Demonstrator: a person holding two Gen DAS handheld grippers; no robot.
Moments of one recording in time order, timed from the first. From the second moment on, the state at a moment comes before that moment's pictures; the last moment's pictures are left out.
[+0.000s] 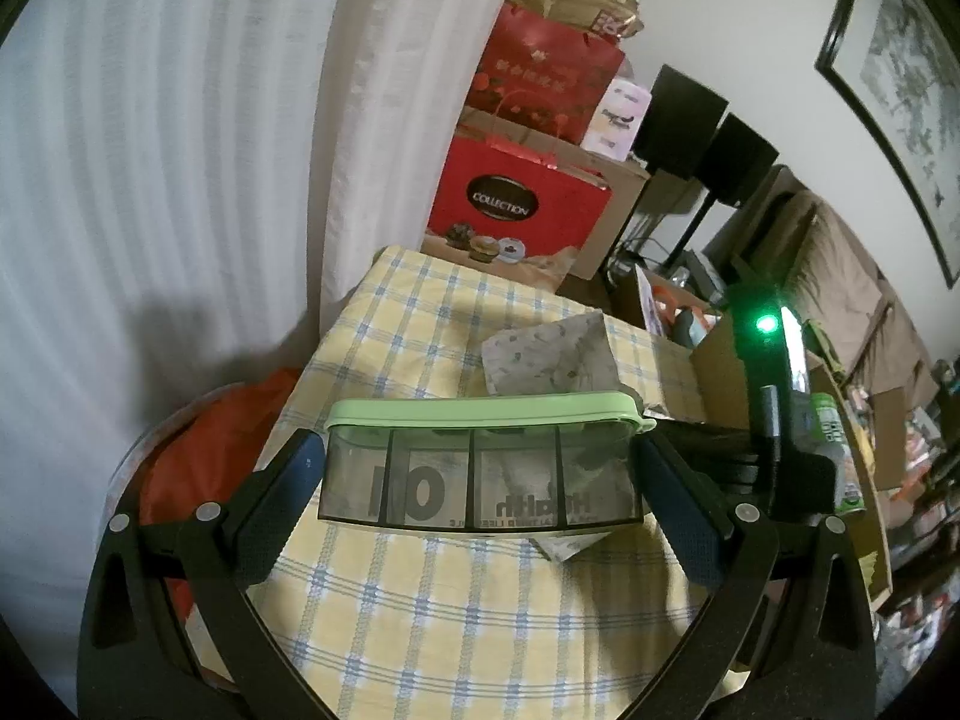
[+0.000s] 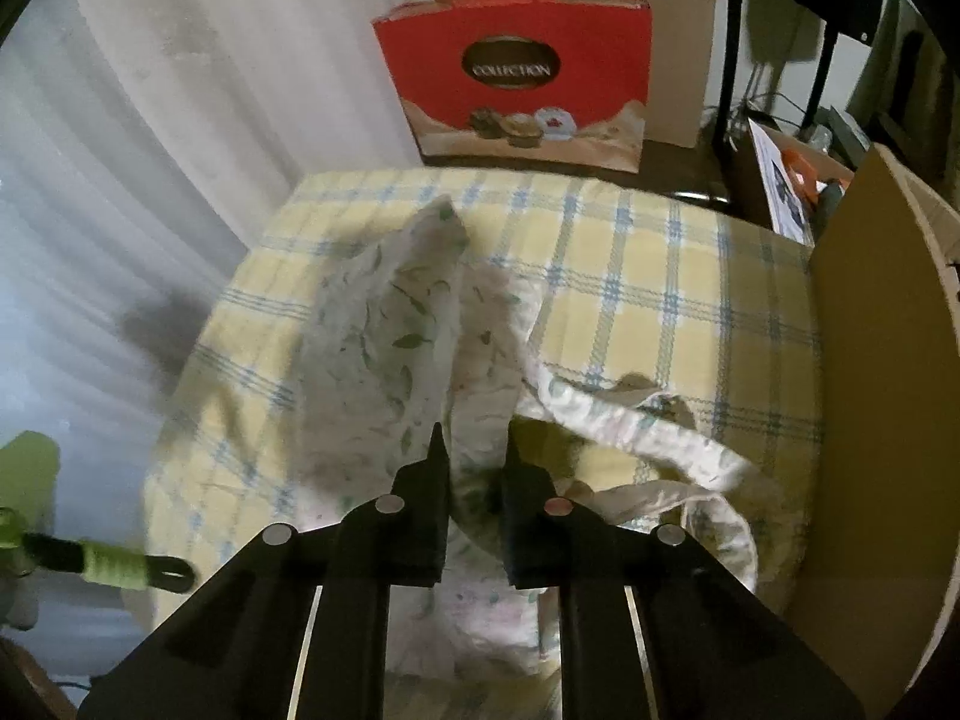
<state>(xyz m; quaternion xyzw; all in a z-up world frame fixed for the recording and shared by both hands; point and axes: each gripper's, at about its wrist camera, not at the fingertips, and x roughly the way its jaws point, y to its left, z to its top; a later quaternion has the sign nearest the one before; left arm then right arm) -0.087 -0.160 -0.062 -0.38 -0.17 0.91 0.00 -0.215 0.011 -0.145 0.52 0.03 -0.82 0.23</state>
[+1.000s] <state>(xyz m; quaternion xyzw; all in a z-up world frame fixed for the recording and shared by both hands) -0.078 -0.087 -0.006 -0.35 -0.13 0.92 0.08 -0.167 0.119 0.031 0.37 -0.01 -0.90 0.23</state>
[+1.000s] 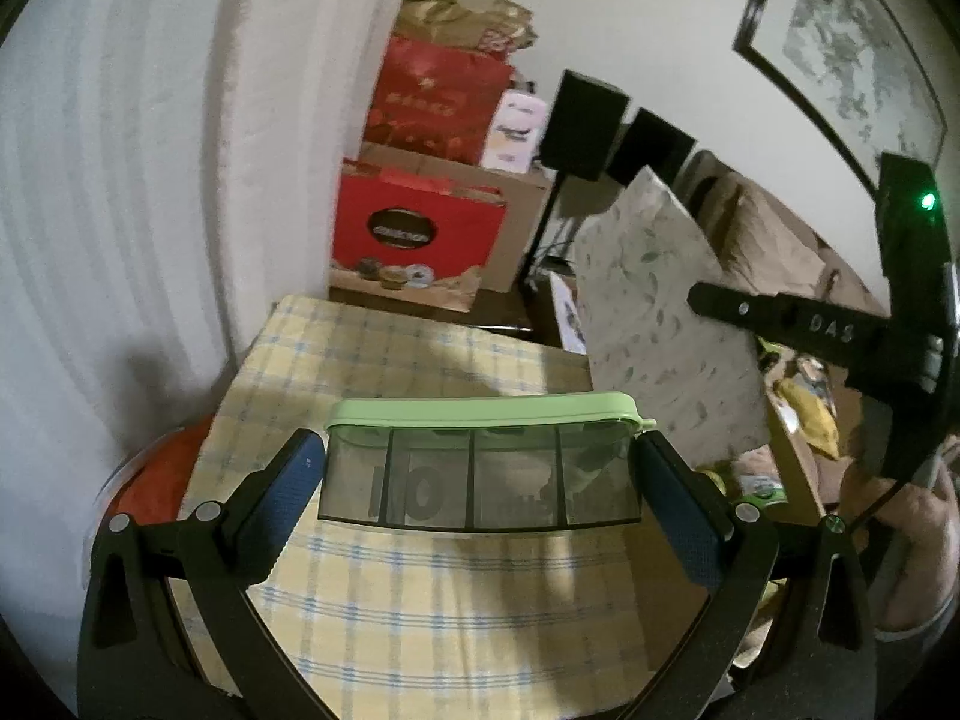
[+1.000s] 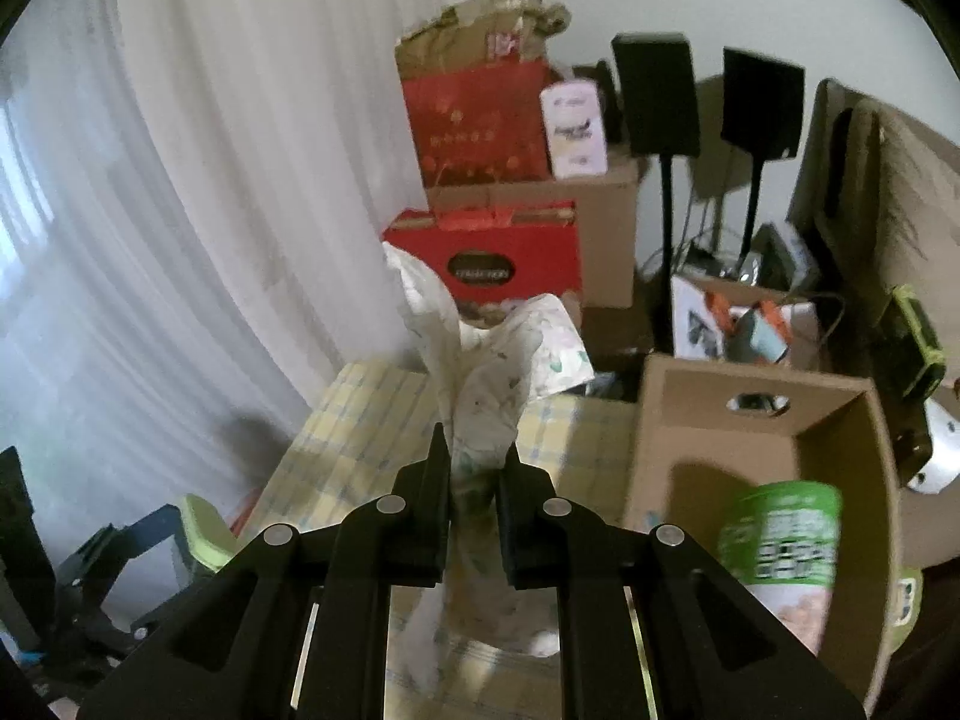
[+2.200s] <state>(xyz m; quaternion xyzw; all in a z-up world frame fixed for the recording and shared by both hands) -0.071 0.115 -0.005 -0.39 -0.05 0.88 0.26 -0.120 0.322 0.039 0.37 -0.03 -0.93 0.06</state>
